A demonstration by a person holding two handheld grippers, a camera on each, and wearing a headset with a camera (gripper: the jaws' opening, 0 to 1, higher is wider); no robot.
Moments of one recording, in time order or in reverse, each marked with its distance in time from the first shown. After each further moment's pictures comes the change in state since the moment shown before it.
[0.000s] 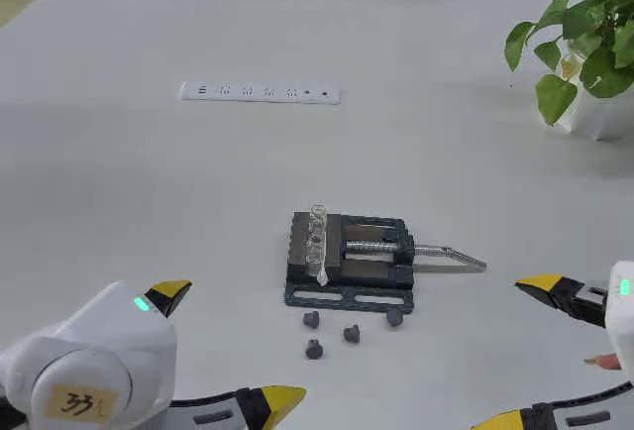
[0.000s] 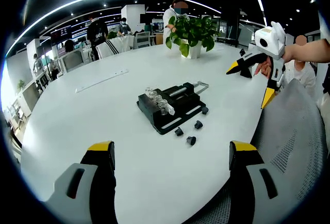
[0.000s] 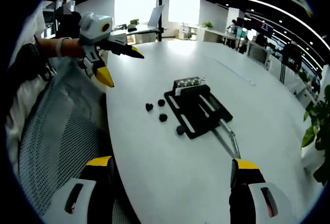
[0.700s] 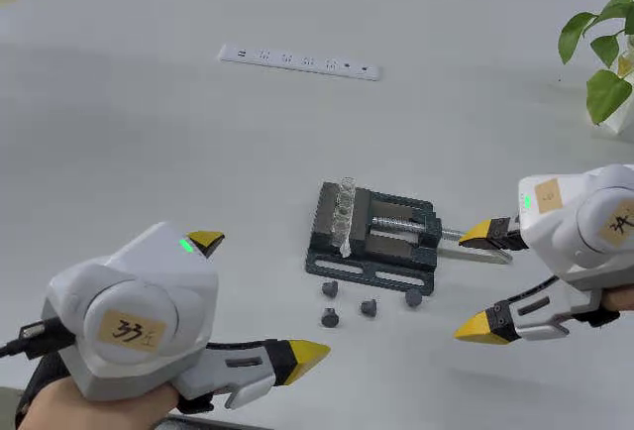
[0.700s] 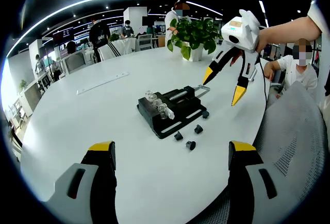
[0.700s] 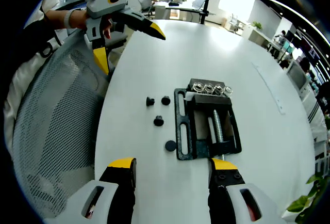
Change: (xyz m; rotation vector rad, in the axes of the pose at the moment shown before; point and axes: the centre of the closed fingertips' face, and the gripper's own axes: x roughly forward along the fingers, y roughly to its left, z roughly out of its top) left arm 0.006 -0.004 0.005 -0.005 -0.024 0.019; right arm 0.050 -0.030 0.033 -0.327 0.189 0.181
